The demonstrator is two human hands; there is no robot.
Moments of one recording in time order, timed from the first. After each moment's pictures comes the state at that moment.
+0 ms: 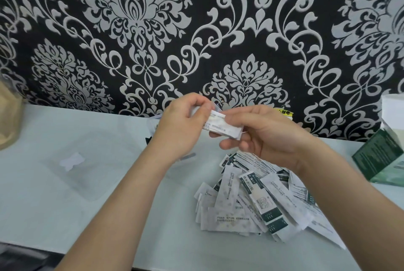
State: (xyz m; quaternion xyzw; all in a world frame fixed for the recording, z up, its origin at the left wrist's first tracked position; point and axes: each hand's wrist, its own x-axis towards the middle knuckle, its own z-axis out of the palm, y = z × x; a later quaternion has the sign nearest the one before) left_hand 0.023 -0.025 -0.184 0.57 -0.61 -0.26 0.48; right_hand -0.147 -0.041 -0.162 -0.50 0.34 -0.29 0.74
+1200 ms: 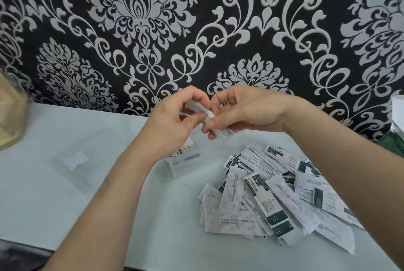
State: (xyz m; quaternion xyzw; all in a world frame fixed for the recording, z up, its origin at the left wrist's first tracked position) left_hand 0.051 -0.024 -0.180 0.49 -0.70 -0.24 0.46; right_hand -0.126 -0.084 -0.137 -0.71 0.36 -0.11 0.59
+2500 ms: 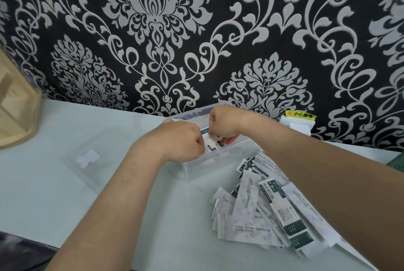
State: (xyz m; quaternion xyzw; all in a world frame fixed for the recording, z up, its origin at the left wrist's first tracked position) left_hand 0.073 -0.052 -0.205 0.63 -0.77 -0.08 -0.06; right_hand -0.054 -0.125 -0.197 -0.80 0.54 0.03 0.26
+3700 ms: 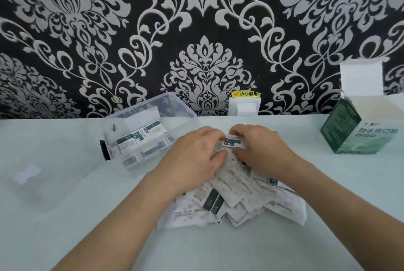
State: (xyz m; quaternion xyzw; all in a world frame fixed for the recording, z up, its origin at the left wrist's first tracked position) left_hand -0.064 -0.017 -0.226 0.54 -0.82 -0.12 0.11; right_hand -0.233 -0.050 -0.248 -0.79 0.59 -0.11 0.12
